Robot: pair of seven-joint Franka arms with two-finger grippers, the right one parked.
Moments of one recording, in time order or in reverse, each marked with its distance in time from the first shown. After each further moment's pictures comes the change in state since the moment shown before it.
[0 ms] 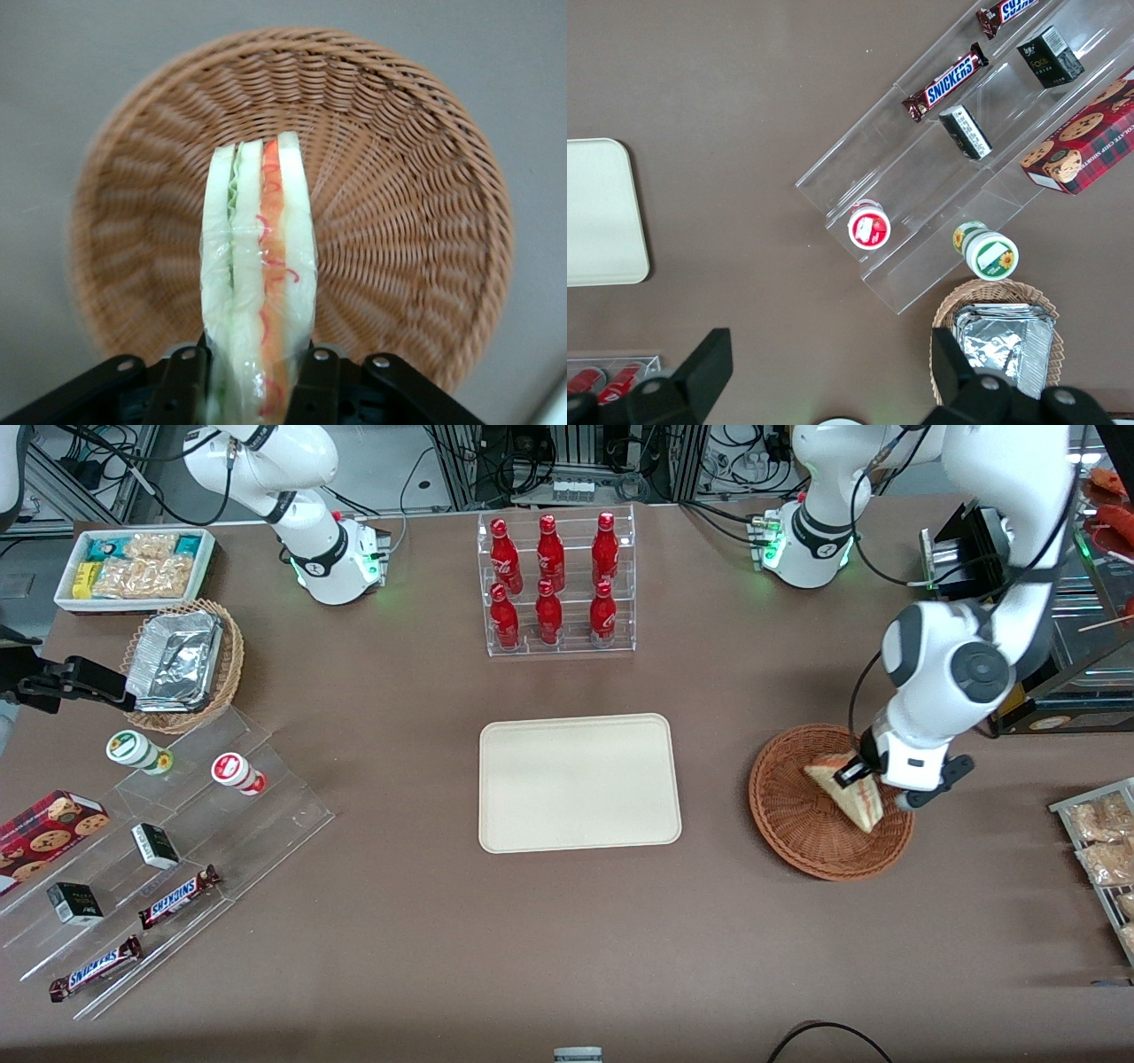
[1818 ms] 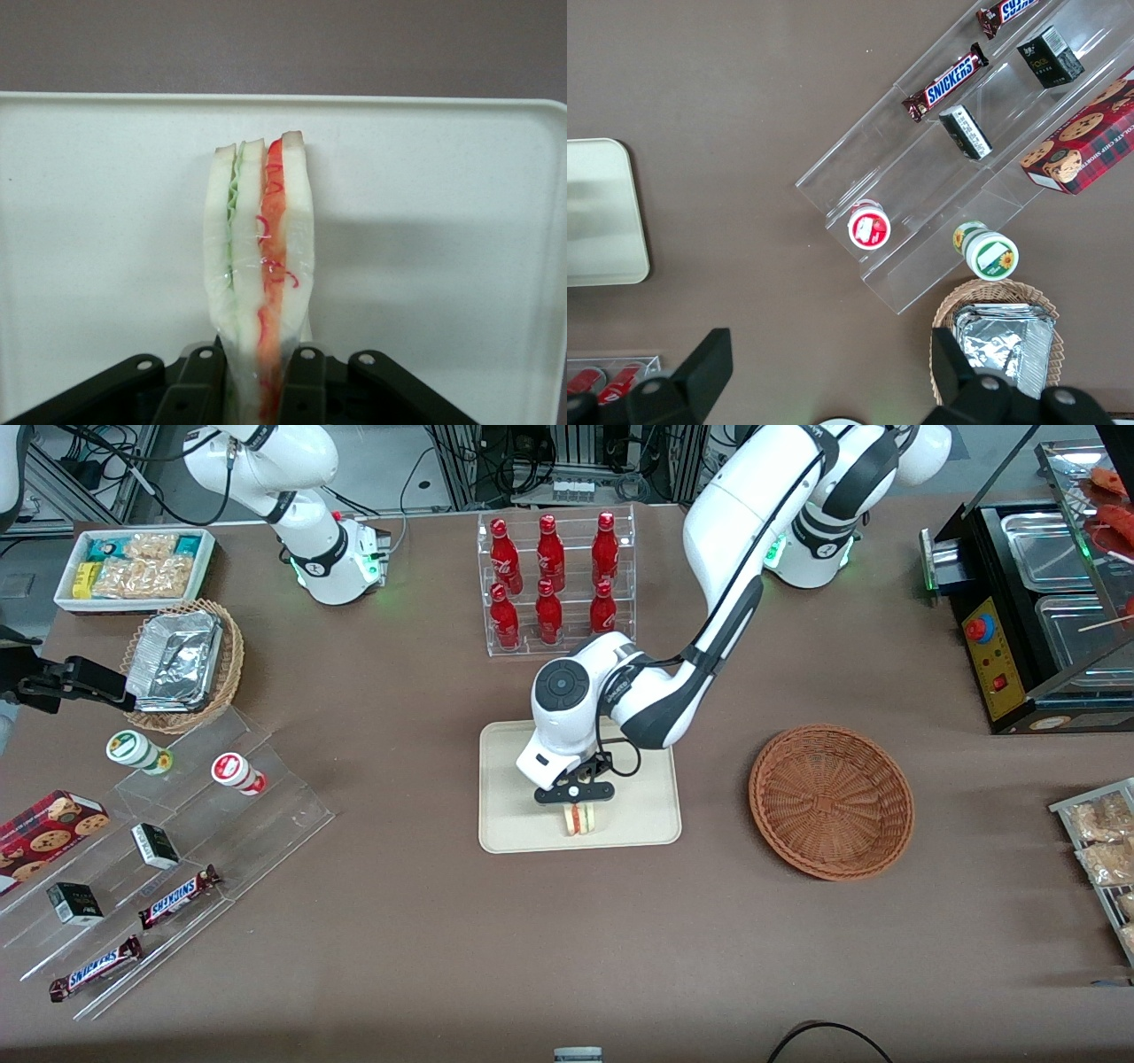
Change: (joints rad) arm -0.665 0.687 -0.063 0.808 0.136 -0.109 -0.260
